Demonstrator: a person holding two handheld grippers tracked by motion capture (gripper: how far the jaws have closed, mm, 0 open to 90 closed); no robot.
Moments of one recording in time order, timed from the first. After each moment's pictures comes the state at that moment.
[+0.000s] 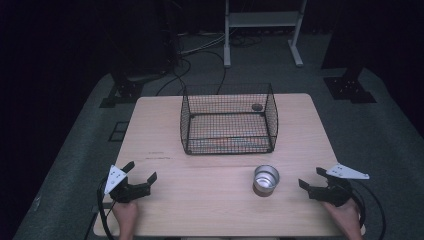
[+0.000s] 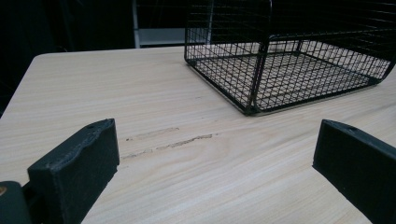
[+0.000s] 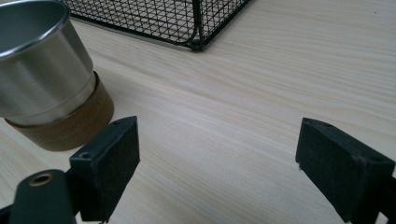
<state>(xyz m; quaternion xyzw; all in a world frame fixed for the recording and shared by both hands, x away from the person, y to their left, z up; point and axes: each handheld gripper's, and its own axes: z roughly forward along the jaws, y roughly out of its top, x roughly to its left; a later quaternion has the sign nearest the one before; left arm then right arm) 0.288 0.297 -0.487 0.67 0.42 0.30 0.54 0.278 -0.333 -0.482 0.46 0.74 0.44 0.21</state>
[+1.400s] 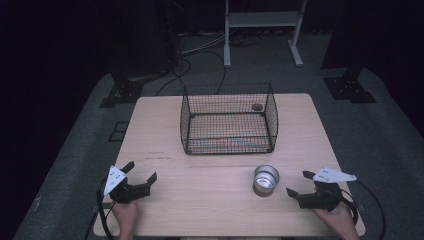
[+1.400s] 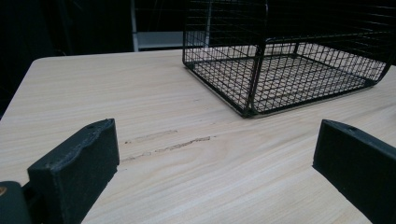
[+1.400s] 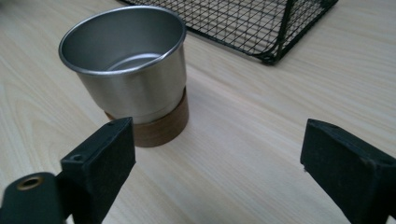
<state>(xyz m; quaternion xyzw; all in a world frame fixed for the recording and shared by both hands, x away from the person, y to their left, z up) 0.287 0.298 -0.486 0.67 0.41 0.30 0.54 0.264 -0.294 -0.465 0.39 0.79 0.44 0.18</state>
